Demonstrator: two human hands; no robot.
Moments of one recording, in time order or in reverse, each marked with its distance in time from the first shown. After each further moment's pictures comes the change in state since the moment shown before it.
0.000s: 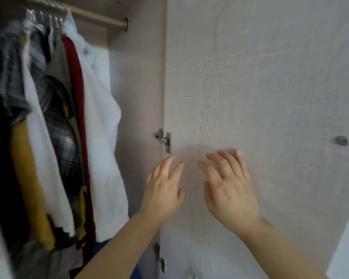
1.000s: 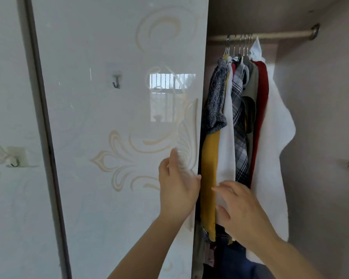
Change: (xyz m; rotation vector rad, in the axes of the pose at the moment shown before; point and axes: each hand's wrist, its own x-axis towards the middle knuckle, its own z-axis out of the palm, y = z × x) left_hand -0.122 -0.159 -0.203 0.077 0.509 -0.685; right_hand 0.067 -0.265 0.079 0.868 -0.314 -0.283
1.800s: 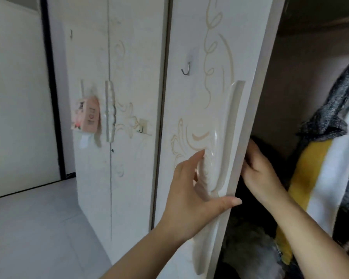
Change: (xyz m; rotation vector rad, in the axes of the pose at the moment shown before) left_hand -0.082 0.053 -0.116 0.127 0.179 -0.125; right_hand 0.076 -0.111 -0.014 1.075 -0.089 -0.423
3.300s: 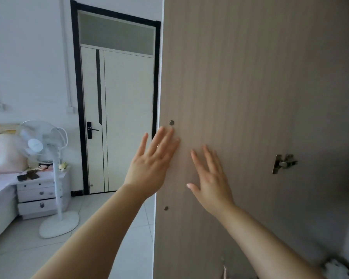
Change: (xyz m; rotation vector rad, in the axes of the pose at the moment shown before) left_hand 0.030 -0.096 -0.297 1.776 0.189 0.241; right_hand 0.078 -0.034 0.310 -0.272 -0.195 -0.300
